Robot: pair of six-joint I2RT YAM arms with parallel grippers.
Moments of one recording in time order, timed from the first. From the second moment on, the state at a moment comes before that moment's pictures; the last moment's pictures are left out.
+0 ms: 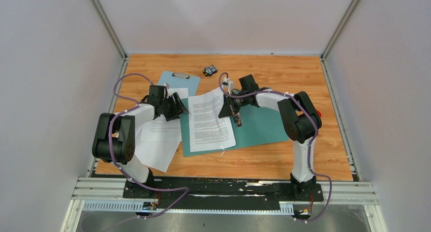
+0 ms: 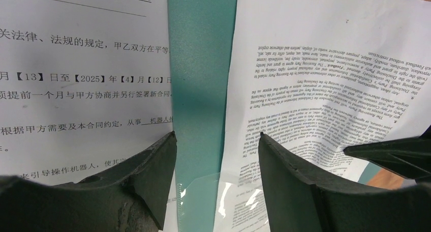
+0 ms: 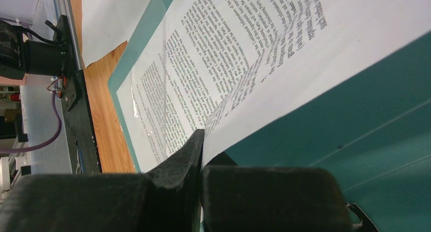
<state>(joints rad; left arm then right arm) -0.13 1.63 0.82 -0.10 0.33 -0.59 0.46 2.06 1.30 -0.14 -0.92 0.02</state>
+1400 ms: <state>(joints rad) -0.13 1.55 0.82 -0.14 0.28 -0.57 0.47 2.12 1.30 -0.09 -0.82 0.23</state>
